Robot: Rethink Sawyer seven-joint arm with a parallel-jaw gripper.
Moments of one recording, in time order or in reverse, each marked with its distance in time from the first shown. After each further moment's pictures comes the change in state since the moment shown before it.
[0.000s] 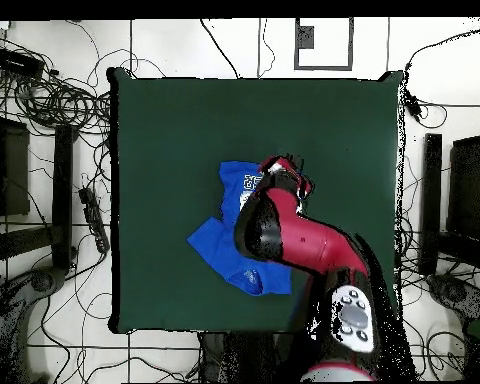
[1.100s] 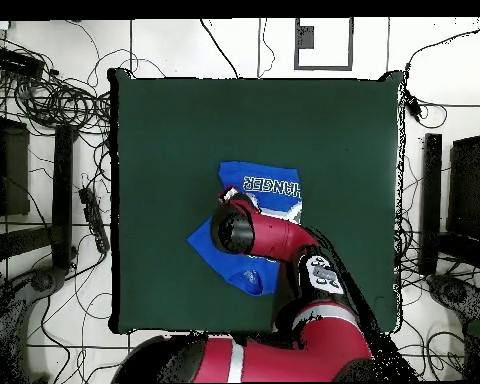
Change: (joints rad) arm -0.040 0.150 0.191 0.007 0.007 0.312 0.000
